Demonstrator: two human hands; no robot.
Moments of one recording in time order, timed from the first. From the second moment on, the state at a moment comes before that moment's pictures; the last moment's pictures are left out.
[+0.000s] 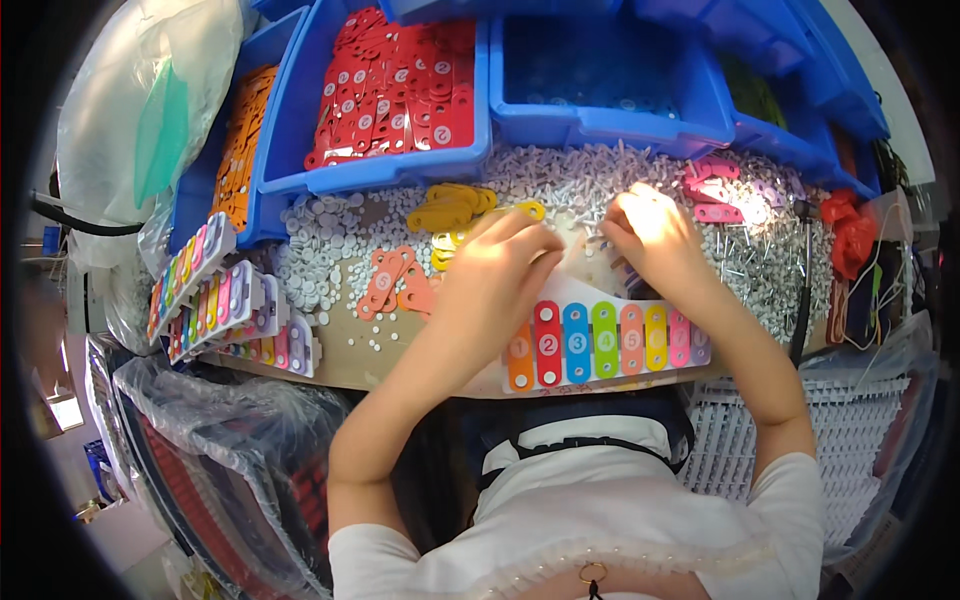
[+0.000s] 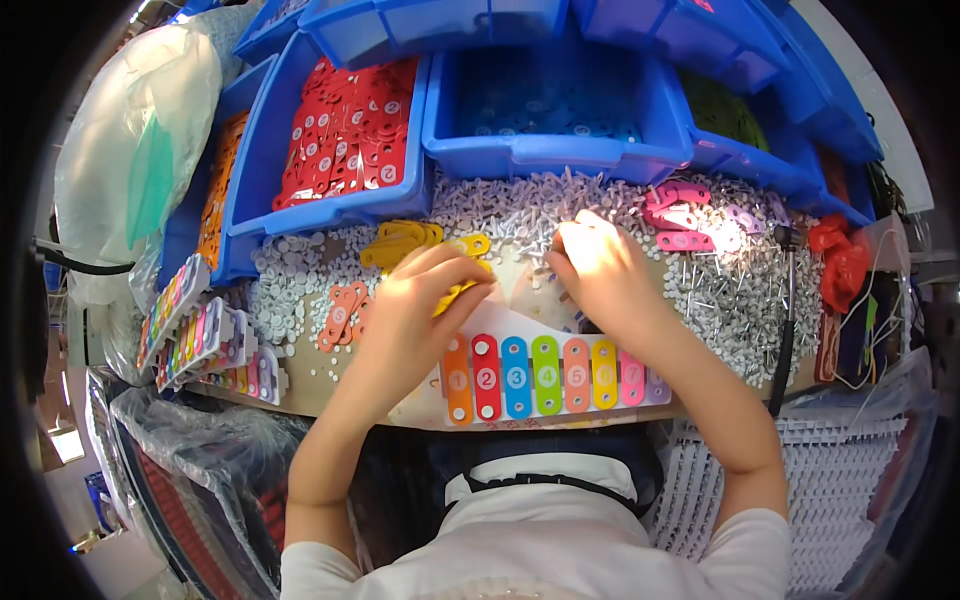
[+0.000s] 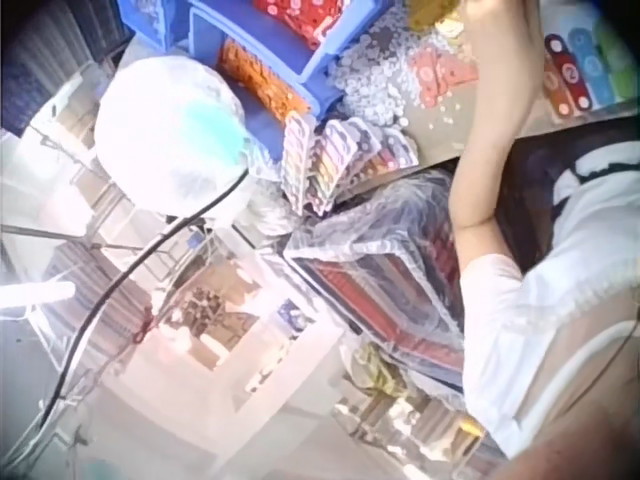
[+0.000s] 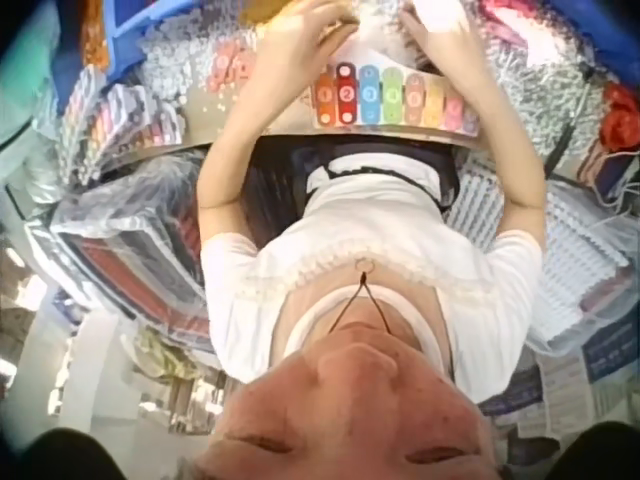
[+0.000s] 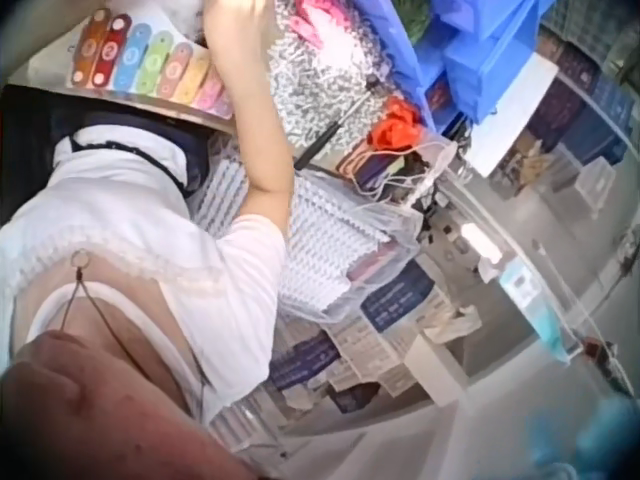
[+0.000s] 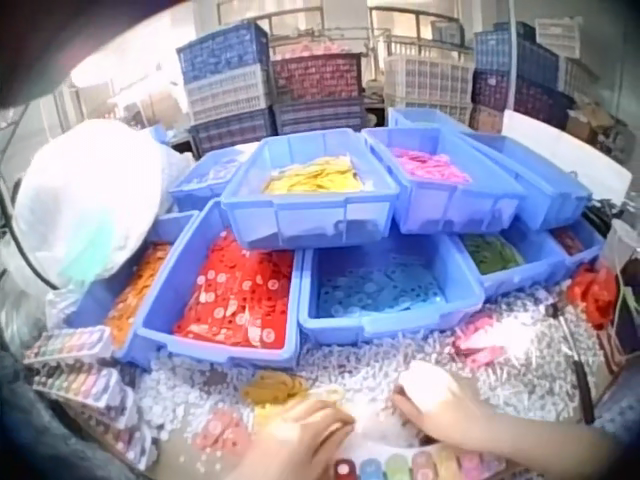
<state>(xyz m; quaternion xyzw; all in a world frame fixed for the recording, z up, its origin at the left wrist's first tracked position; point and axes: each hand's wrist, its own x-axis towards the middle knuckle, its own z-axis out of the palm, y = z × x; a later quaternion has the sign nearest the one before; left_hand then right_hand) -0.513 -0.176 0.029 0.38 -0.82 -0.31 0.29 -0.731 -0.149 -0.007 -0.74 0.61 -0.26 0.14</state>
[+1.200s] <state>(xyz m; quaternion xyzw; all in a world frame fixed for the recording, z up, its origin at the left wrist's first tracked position) -0.514 -0.154 0.023 0.39 -0.82 -0.37 0.19 -0.709 -0.071 0.028 -0.84 0.46 -0.25 0.12</state>
